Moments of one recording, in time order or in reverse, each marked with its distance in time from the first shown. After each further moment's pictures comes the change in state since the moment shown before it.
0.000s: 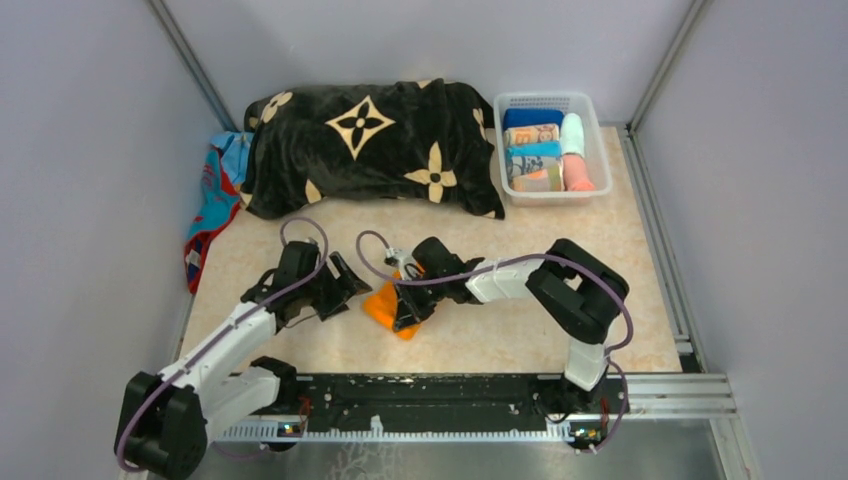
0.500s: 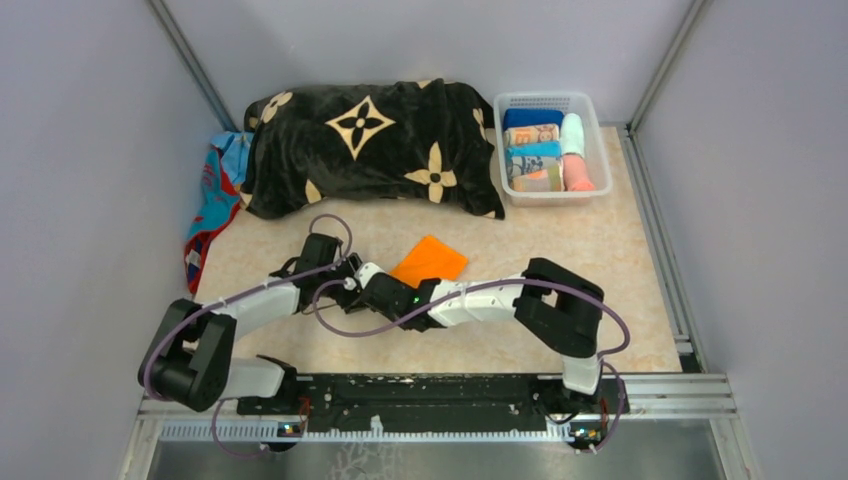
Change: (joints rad) left arm -0.024 0.343 0.020 0.266 0.169 -0.031; right arm 0.293 0.074 0.231 -0.351 0.901 -0.196
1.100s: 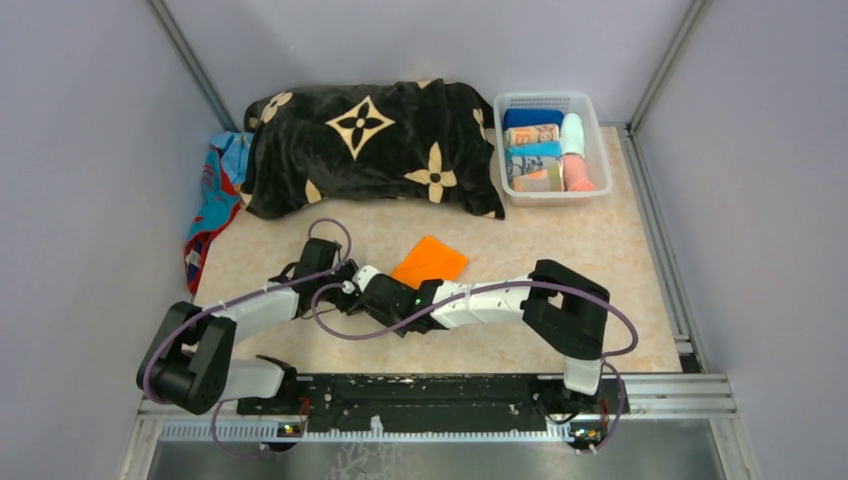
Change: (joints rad) left arm 0.000 -0.023 -0.044 0.031 -0.010 -0.004; right arm 0.008 -0.053 -0.003 -0.028 -0.064 -0.007
